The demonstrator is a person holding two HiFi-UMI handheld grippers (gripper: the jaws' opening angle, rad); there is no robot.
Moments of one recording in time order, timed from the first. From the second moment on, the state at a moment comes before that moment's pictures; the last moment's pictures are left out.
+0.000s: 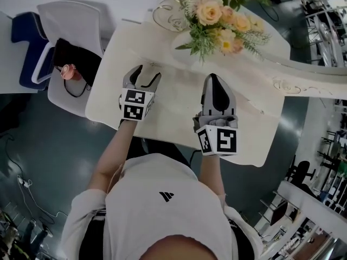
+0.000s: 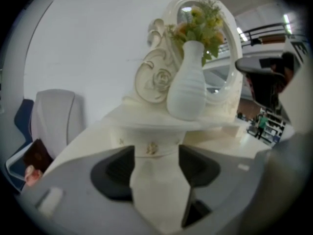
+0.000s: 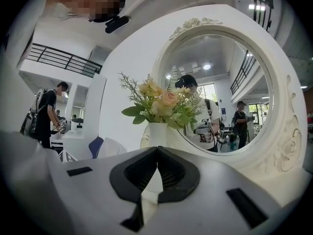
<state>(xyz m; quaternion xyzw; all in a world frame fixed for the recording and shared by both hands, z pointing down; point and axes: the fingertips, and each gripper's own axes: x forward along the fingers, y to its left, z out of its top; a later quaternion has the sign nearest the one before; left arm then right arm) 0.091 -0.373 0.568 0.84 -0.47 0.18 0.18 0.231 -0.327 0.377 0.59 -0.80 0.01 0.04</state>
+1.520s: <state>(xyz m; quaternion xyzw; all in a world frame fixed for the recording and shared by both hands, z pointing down) 0.096 -0.384 0.600 0.80 -0.50 0.24 0.20 0.246 -0.334 0.379 0.58 -0.81 0.01 0.04</state>
